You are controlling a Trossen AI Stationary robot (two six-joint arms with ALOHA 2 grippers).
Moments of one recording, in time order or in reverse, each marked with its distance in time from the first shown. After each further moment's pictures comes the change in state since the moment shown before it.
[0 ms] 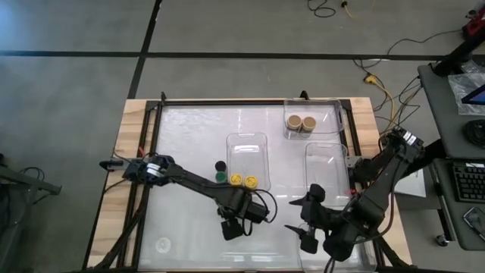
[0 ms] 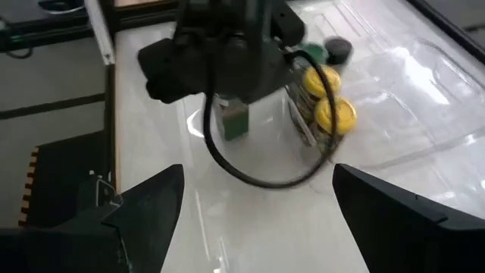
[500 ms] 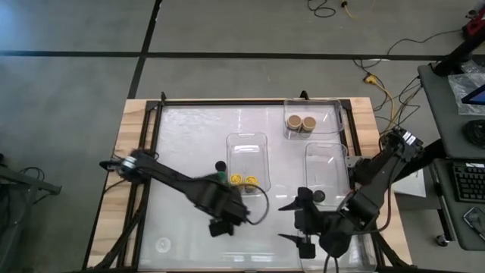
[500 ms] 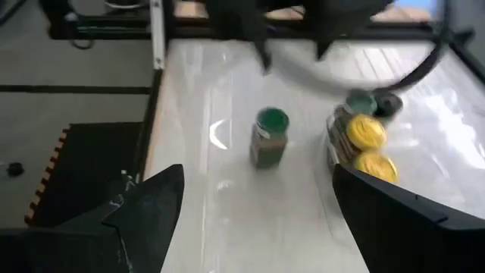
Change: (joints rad) left arm -0.069 -0.237 -0.044 -0.044 -0.225 -0.043; right arm -0.047 0.003 0.000 0.220 -0.097 -0.345
